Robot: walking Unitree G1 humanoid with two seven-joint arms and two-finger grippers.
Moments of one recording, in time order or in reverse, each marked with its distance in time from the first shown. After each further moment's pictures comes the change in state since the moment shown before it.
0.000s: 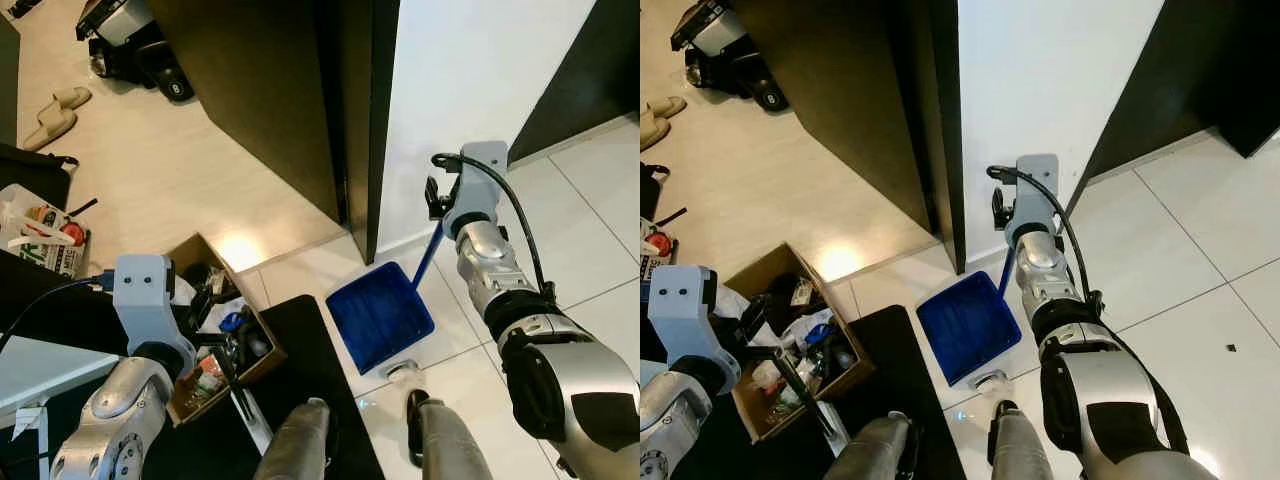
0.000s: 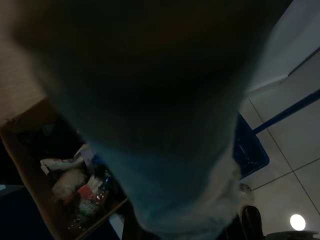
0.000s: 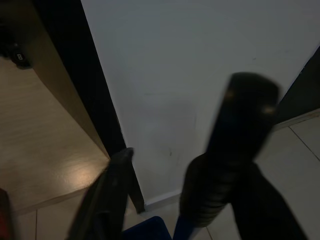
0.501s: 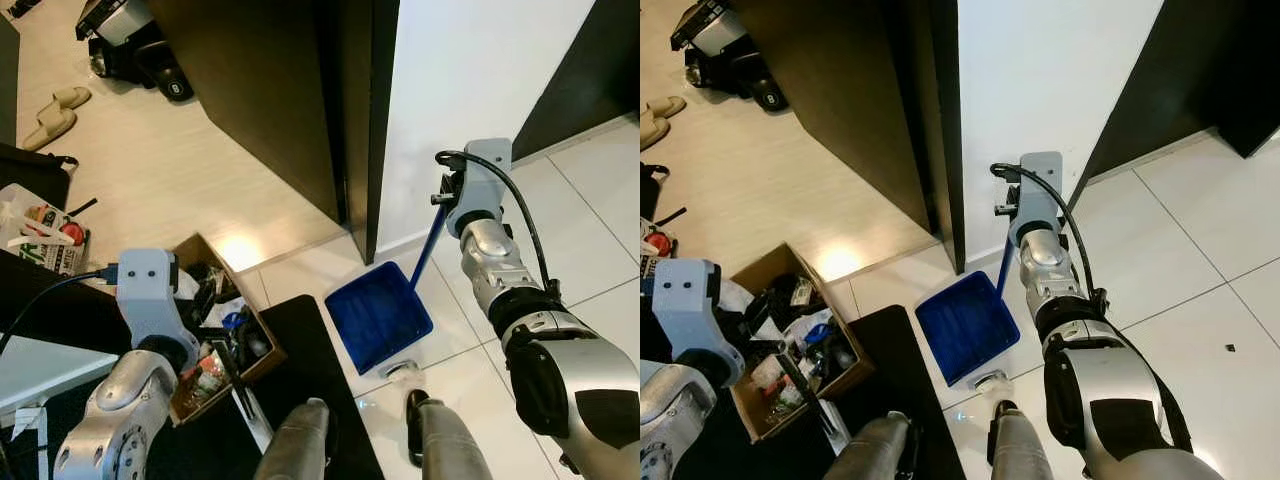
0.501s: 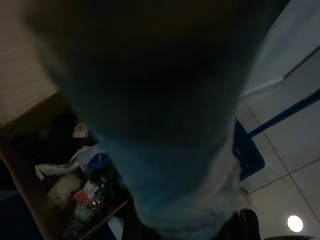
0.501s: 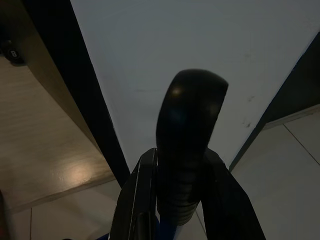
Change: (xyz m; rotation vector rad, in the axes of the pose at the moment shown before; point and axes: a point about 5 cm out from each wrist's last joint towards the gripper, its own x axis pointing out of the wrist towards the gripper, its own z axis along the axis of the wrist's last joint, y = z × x) left arm 0.011 -0.003 0.003 -0.004 -0.006 -0.013; right arm 0.000 -0.007 -0.002 0.005 0.012 -0.014
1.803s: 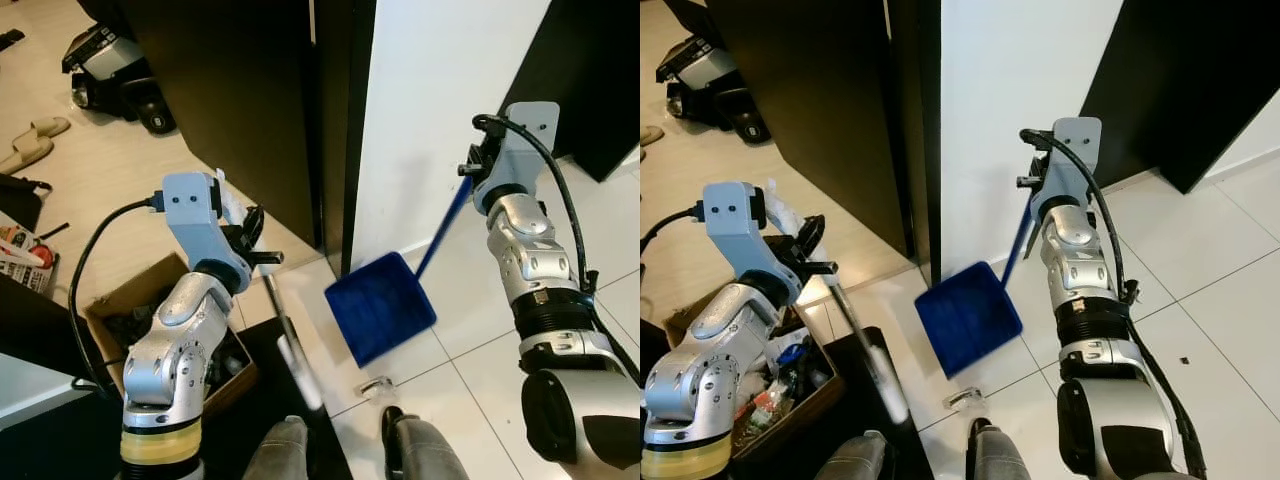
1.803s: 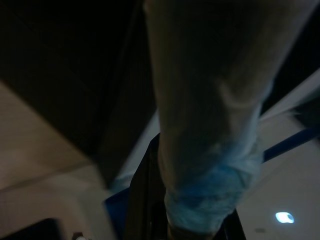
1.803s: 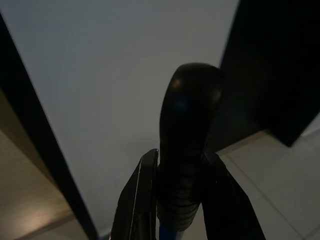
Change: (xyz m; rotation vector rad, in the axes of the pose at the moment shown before) left arm 0.052 -0.062 0.052 -0.293 -0.217 -0.242; right arm -0.009 -0.036 0.036 -0.008 -0.029 -0.102
